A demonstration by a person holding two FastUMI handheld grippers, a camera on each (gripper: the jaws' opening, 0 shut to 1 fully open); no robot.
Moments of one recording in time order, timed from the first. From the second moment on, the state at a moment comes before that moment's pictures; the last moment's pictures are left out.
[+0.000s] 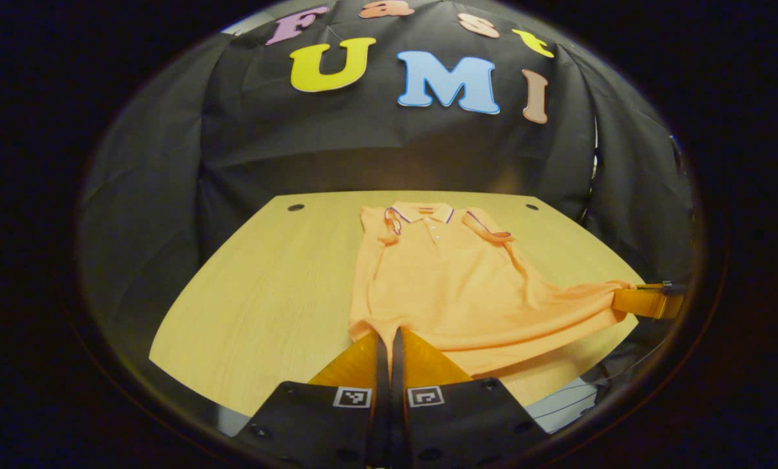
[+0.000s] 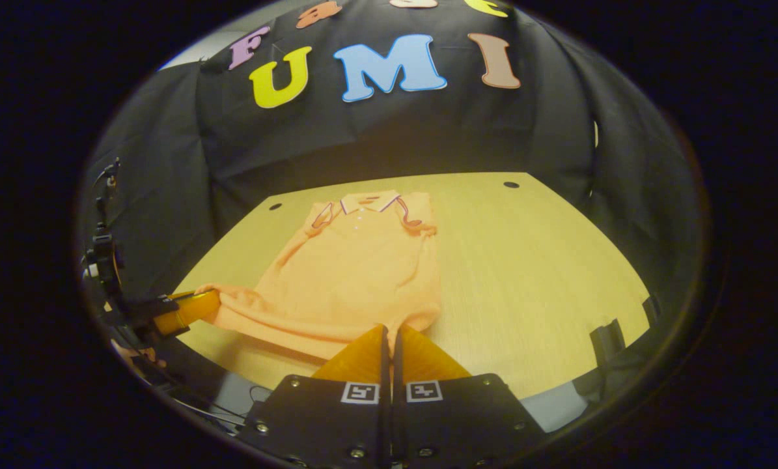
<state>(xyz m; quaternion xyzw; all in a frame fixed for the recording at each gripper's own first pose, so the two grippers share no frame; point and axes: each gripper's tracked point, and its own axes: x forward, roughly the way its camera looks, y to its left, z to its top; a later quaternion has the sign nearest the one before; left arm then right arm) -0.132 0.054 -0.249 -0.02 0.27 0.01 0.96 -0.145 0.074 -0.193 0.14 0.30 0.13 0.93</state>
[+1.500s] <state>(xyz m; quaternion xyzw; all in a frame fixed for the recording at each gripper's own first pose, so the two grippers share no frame) 0.208 0.098 -0.201 -0.02 0.20 -0.02 0.98 0.166 0.083 -0.127 0.13 0.25 0.08 0.95</state>
